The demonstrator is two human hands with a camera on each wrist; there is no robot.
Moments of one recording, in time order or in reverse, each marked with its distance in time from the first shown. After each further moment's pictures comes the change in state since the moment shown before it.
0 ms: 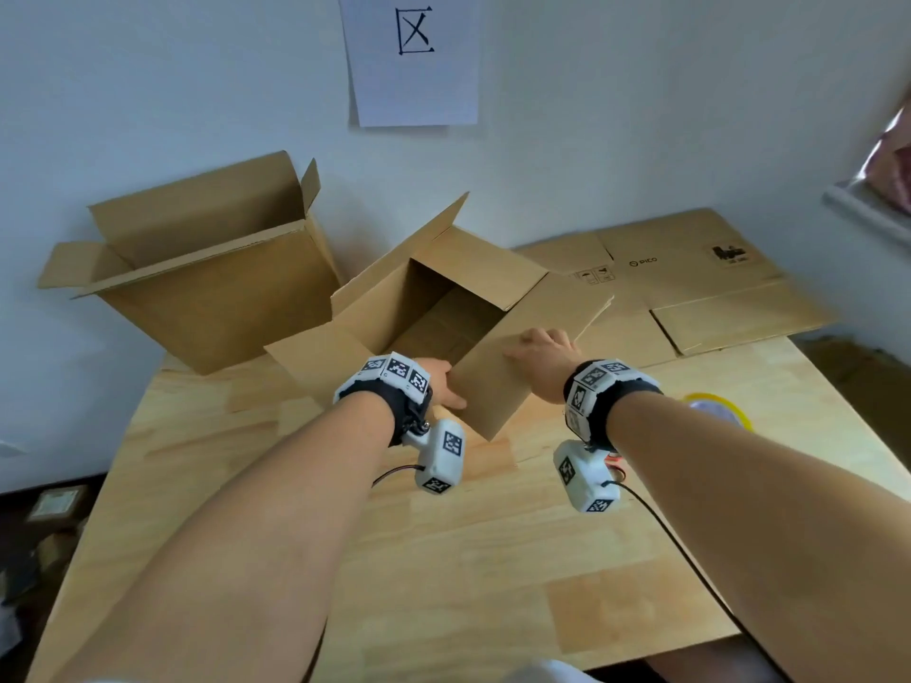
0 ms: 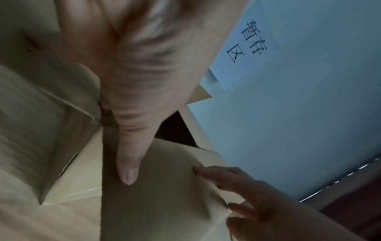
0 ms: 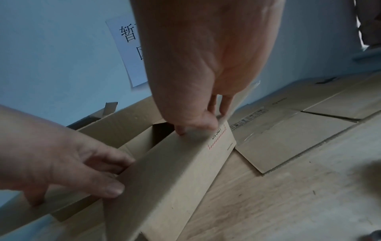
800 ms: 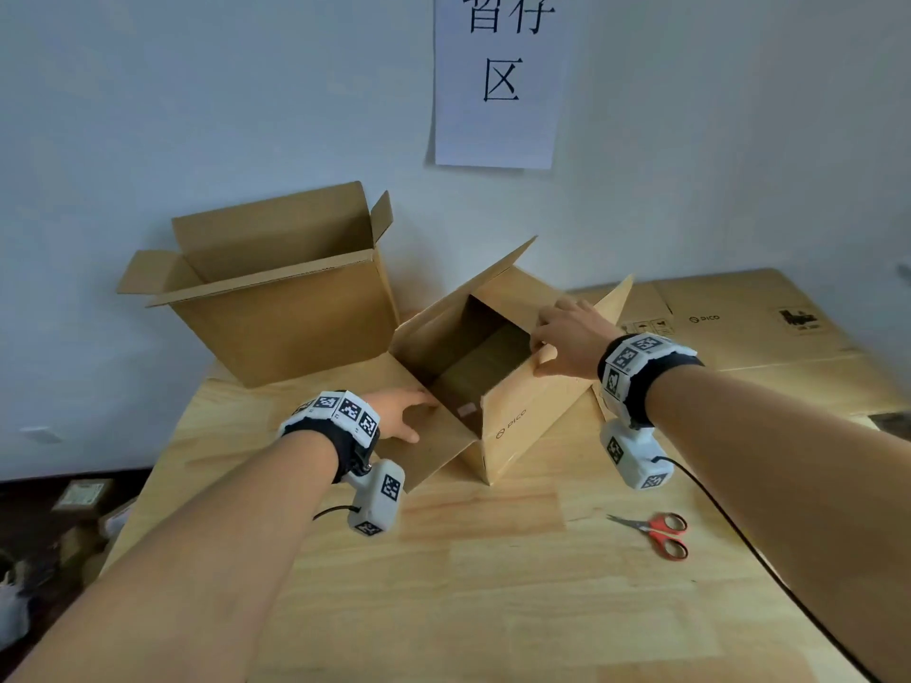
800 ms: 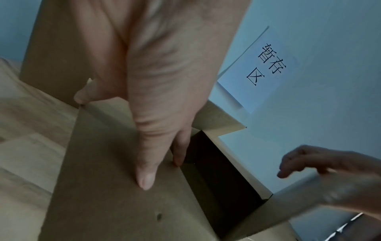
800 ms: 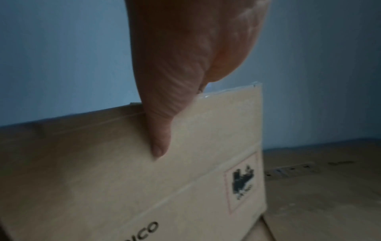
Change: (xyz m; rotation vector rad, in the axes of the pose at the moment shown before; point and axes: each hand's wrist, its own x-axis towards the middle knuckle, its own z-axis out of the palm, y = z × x) left_hand -0.008 -0.133 -0.006 -0.084 0.062 0.124; right_hand 0.053 -0.049 -0.084 -0.363 0.224 -0.296
